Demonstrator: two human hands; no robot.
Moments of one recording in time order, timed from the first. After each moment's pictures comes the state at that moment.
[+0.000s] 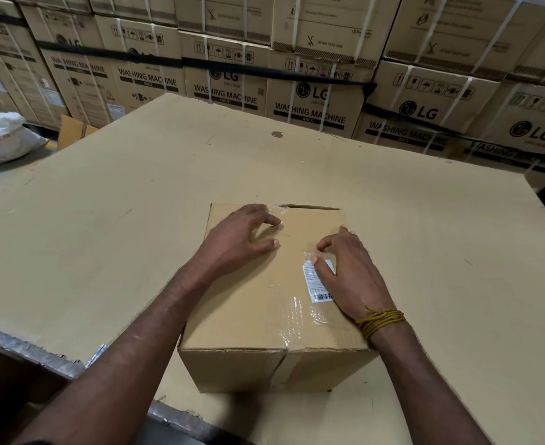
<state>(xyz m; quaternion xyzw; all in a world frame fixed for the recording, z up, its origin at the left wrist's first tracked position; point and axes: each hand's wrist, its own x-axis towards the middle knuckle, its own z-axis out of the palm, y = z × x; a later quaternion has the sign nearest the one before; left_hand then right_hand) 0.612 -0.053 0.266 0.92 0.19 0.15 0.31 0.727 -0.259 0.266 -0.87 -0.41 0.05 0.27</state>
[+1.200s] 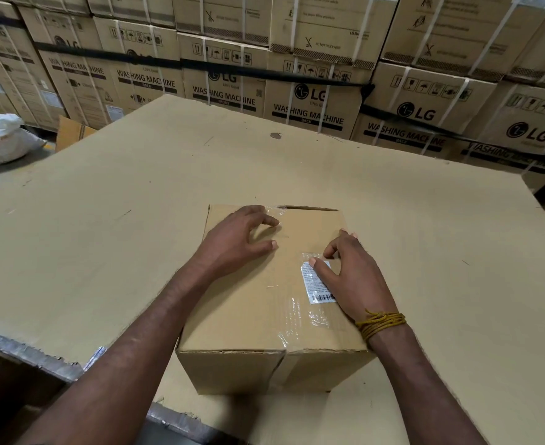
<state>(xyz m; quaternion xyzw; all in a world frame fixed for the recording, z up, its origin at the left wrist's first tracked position) 0.610 -0.055 0.269 0.91 0.19 0.15 0.33 0.721 -0.264 0.275 -0.88 -0.36 0.07 0.30</state>
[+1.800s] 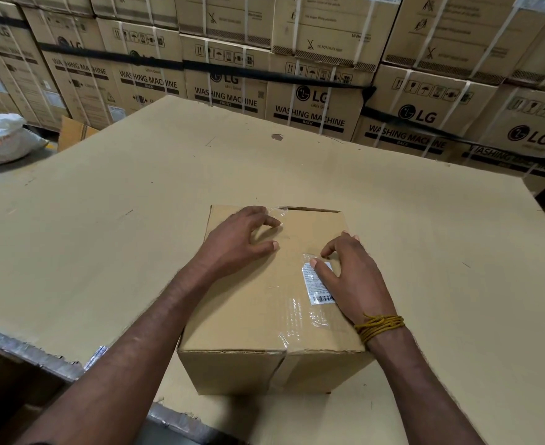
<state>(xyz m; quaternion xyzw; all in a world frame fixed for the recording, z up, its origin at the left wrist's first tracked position) 0.611 -0.054 0.268 0.92 0.19 0.15 0.31 0.722 -0.263 0.268 -0.87 -0.38 0.04 0.31</state>
